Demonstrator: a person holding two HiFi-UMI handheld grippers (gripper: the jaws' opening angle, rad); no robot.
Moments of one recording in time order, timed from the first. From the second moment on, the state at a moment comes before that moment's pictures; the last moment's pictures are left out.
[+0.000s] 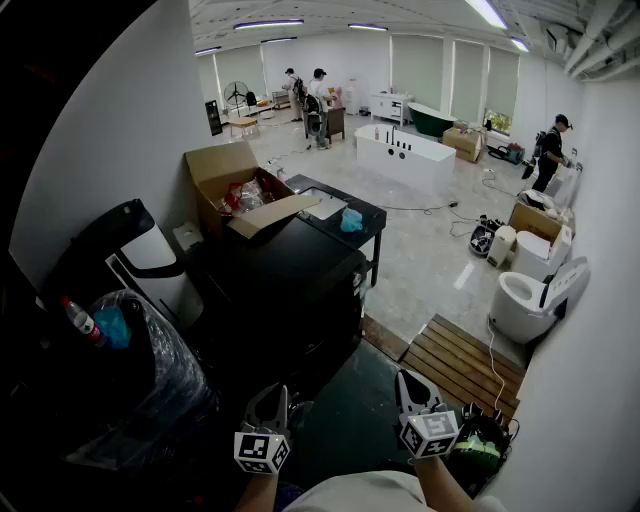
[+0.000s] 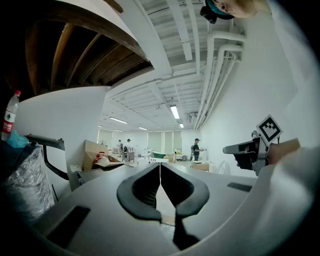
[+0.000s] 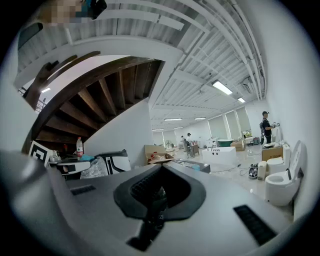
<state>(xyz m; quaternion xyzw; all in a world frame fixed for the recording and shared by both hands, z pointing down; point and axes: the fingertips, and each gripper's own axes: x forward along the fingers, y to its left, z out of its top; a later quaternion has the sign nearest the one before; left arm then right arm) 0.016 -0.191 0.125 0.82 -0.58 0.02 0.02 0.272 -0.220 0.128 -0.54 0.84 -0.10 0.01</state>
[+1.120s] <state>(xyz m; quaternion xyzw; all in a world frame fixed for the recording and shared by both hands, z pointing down) 0.018 -0.189 0.120 0.82 -0.57 0.02 0.01 0.275 -0.216 0.127 -0.56 0.82 -0.09 0.02</state>
